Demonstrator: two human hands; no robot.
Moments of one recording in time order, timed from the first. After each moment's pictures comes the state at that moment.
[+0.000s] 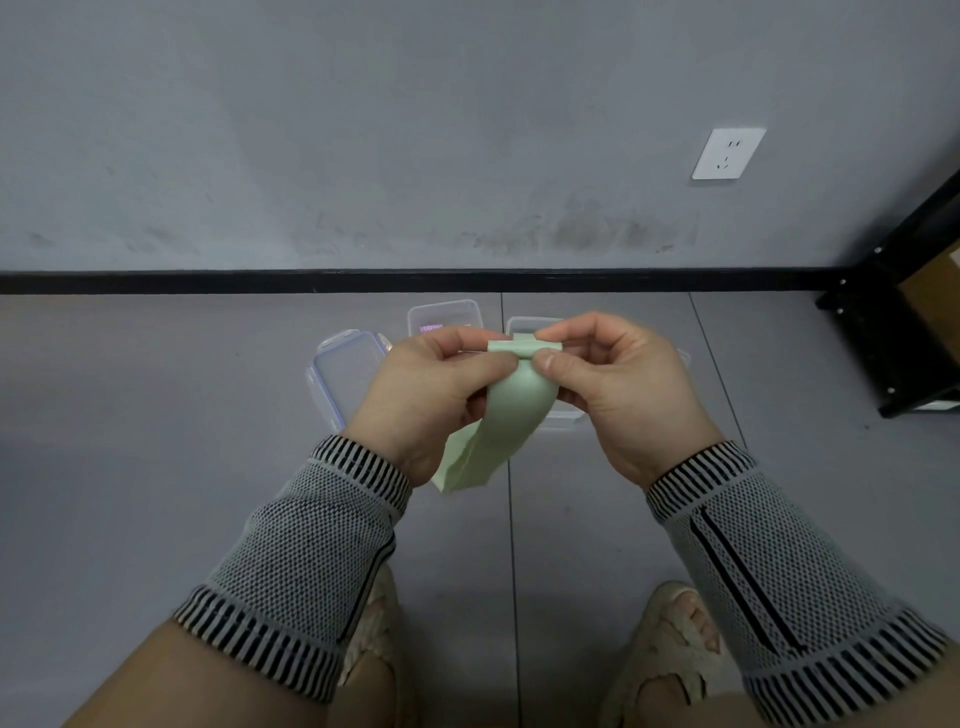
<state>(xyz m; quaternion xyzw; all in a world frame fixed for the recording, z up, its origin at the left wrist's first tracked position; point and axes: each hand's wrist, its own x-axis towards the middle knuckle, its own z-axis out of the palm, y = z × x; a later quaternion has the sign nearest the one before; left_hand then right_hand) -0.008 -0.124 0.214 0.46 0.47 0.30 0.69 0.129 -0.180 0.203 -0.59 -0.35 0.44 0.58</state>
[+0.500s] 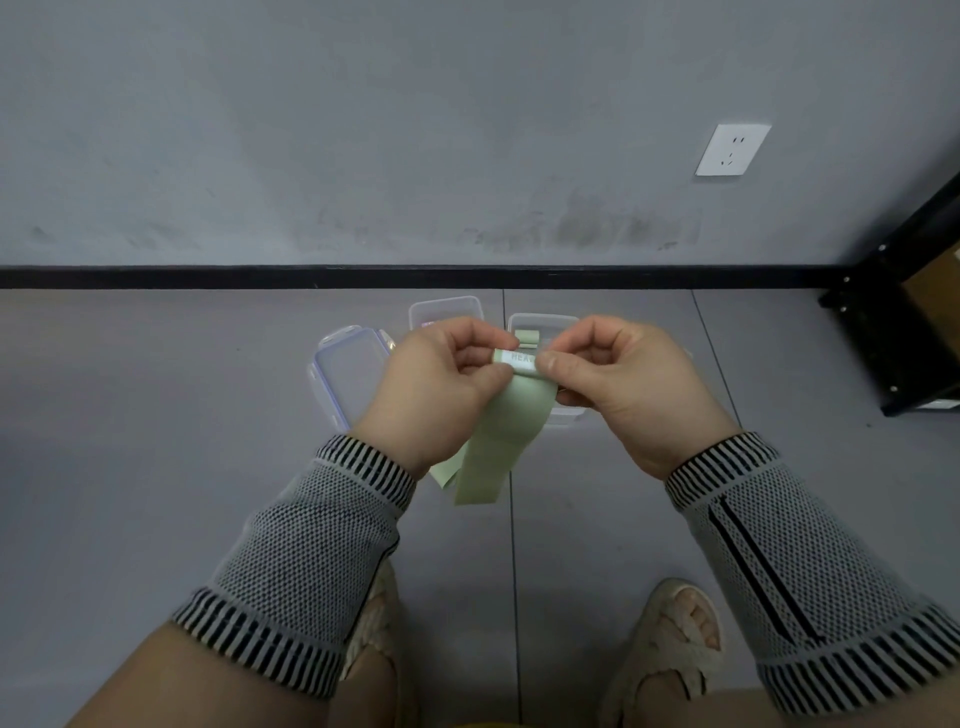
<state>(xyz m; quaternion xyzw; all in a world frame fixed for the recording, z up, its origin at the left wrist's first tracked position) -0.014 -0.124 0.207 0.64 0.45 0.29 0.55 0.136 -0.182 0.206 -0.64 -0.39 0.44 0.50</state>
